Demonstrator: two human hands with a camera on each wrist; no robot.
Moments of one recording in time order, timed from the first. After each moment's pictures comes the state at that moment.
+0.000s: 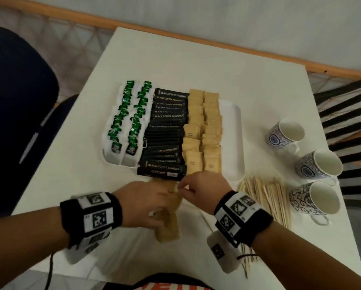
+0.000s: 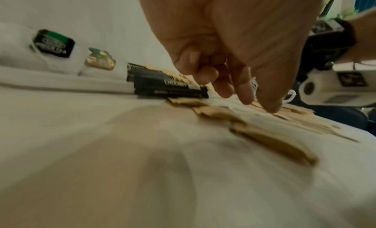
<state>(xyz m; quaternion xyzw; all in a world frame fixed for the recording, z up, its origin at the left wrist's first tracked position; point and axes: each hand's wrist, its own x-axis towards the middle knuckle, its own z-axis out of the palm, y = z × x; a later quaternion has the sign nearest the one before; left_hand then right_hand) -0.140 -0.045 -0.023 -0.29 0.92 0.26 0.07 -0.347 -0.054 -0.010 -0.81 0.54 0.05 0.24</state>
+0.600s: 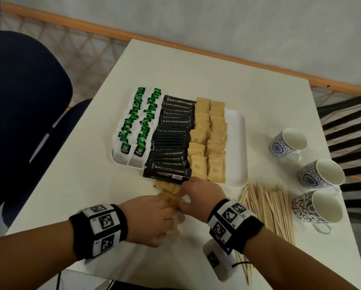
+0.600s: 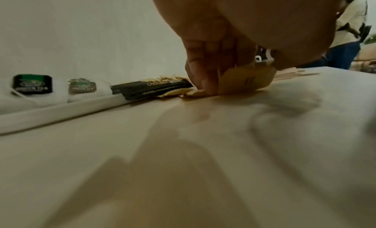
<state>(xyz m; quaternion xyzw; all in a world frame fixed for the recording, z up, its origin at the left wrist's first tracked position) -0.143 -0.017 -0.044 -0.16 0.98 0.07 0.03 -0.334 -0.043 -0.022 -0.80 0.54 0.09 0.24</state>
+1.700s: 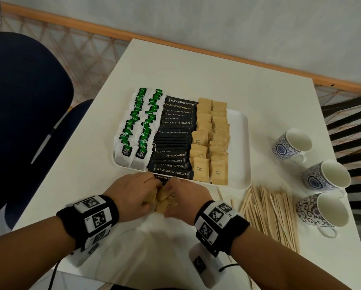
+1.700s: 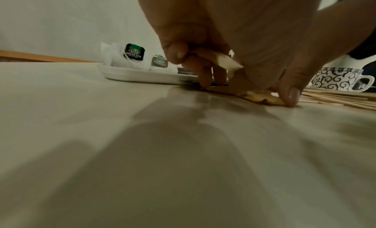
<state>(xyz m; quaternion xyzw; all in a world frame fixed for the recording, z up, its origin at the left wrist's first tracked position) -0.113 -0.049 -0.038 -0.48 0.85 0.20 0.05 -0.300 -0.046 -0.022 -0.77 0.55 0.08 0.32</state>
